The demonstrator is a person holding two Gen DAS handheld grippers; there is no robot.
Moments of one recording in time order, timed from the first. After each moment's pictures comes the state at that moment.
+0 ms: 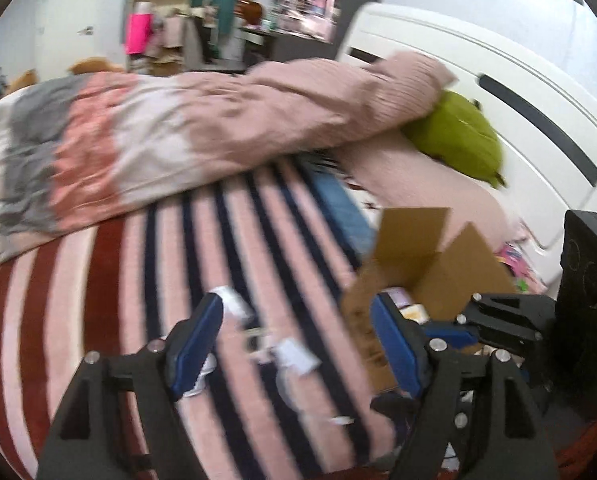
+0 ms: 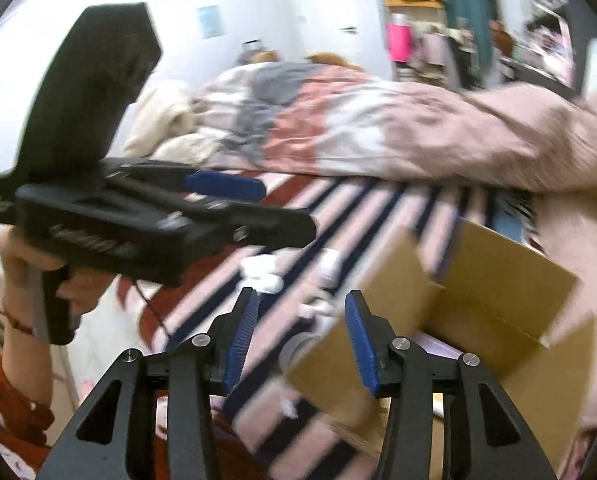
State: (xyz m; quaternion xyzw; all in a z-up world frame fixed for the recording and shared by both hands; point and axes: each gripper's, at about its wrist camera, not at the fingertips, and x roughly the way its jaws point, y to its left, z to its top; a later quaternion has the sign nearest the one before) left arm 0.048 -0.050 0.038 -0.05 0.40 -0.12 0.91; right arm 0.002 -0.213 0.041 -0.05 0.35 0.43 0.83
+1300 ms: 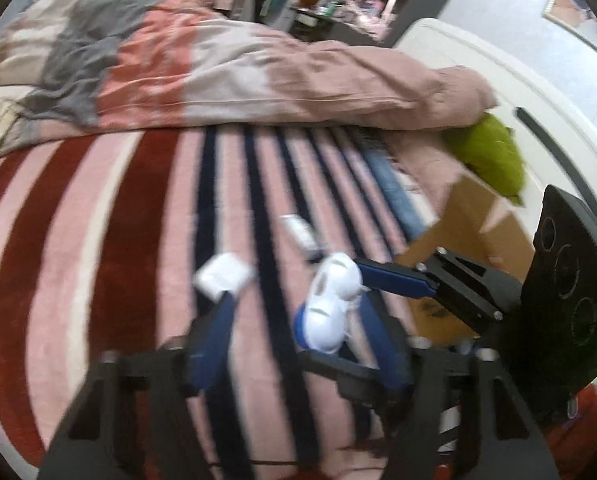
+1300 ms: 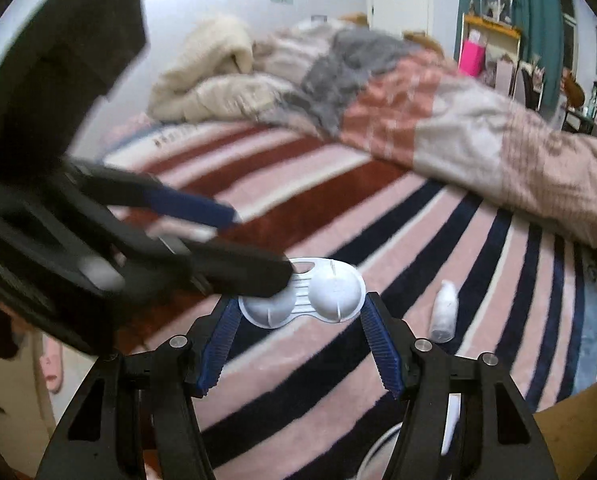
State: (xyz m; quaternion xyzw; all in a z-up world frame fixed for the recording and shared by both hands) left arm 0.013 0.034 -0.040 -0.15 0.43 -0.12 0.88; right arm -0.003 -0.082 -0.020 -0.13 0.30 0.46 0.82
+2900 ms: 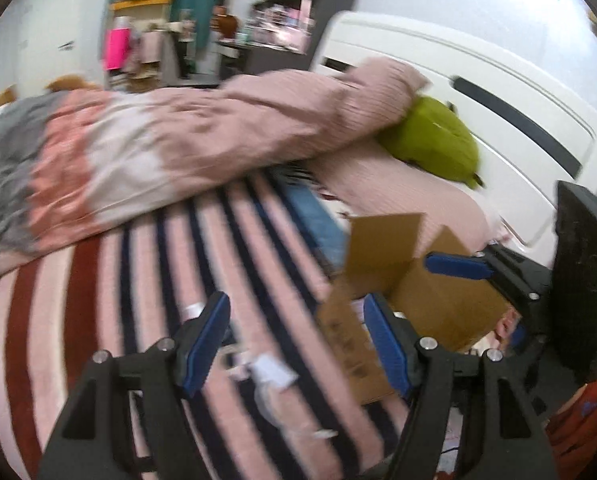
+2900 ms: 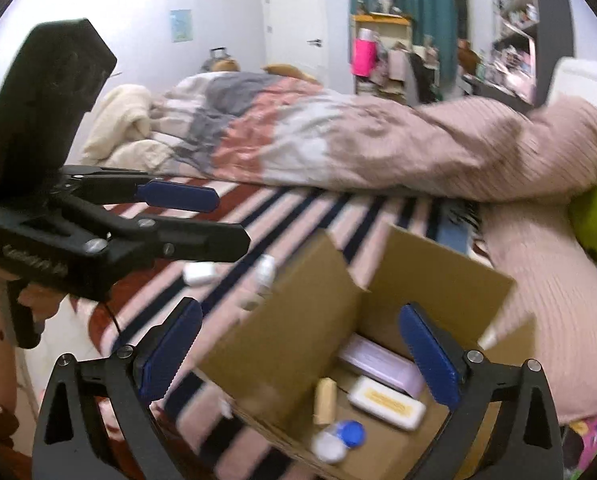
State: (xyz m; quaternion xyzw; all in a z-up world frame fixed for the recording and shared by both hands) left arm 0.044 -0.061 0.040 -0.05 0.38 -0.16 0.91; right arm 0.009 -0.248 0.047 -0.08 0.31 0.34 0.88
